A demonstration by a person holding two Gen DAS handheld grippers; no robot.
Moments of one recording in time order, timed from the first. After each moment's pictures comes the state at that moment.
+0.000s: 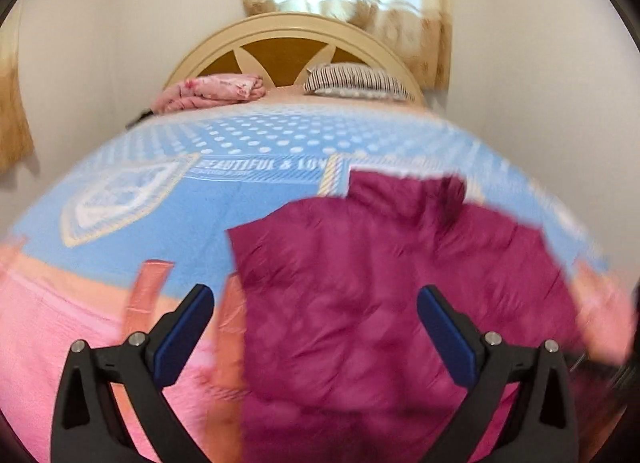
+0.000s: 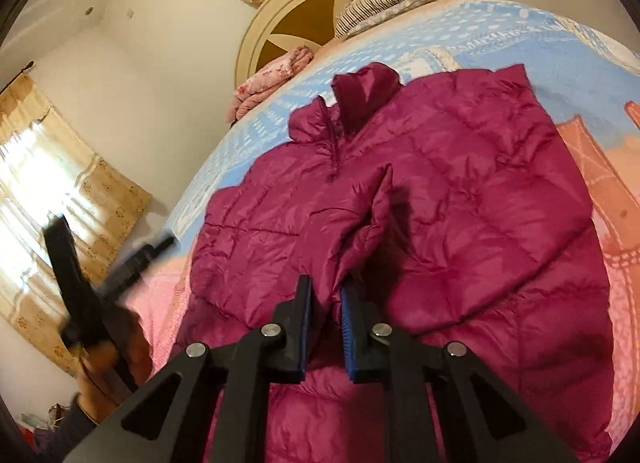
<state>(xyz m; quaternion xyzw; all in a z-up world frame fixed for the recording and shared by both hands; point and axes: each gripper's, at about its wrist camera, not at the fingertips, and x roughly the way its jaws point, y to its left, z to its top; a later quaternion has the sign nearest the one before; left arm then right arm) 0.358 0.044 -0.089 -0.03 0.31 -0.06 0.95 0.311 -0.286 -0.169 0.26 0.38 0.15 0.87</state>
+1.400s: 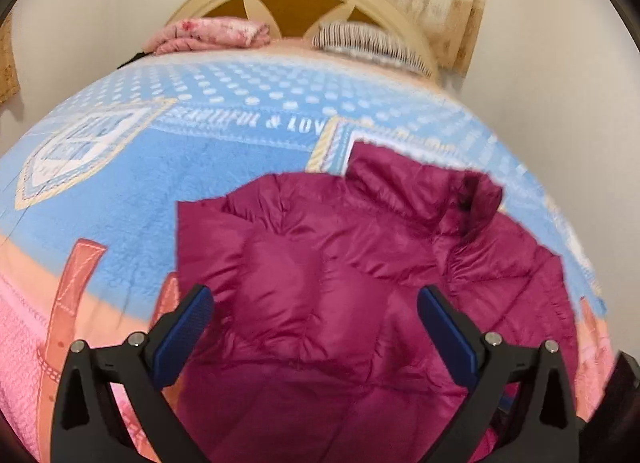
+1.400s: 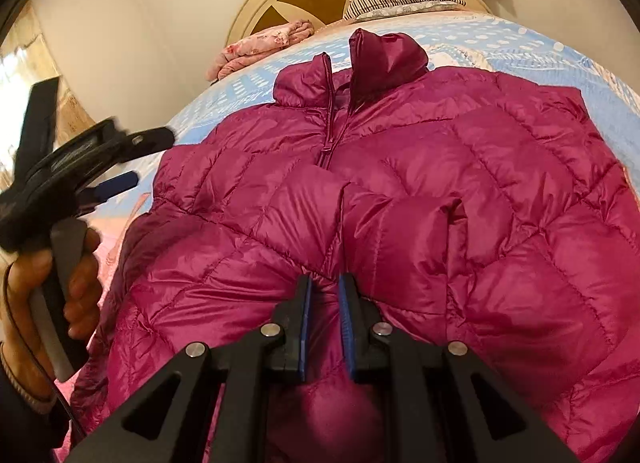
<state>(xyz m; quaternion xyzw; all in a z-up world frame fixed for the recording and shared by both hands) 0.458 0.029 -0.141 -0.07 0.40 -0.04 0.91 0.356 -0.245 -0.194 0.13 0.40 0.13 0.90</state>
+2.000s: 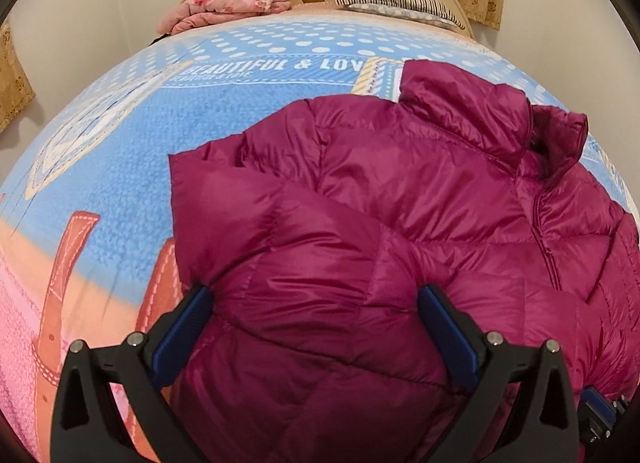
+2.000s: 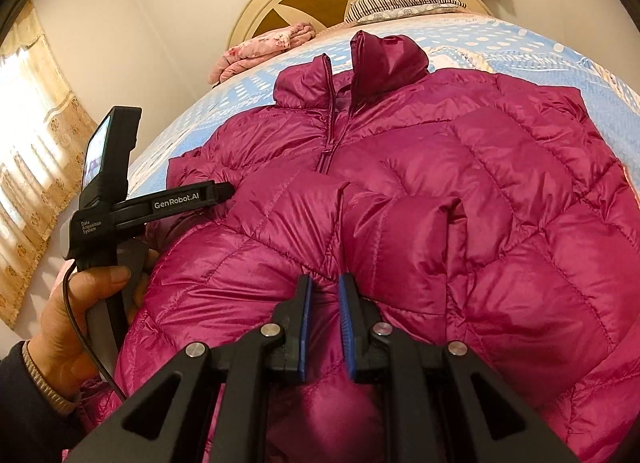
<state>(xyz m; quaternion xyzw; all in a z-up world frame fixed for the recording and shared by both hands) 0.474 0.029 -0.193 -0.01 0.45 0.02 0.89 0.359 -0.242 -0.194 0.13 0.40 0.12 0.90</state>
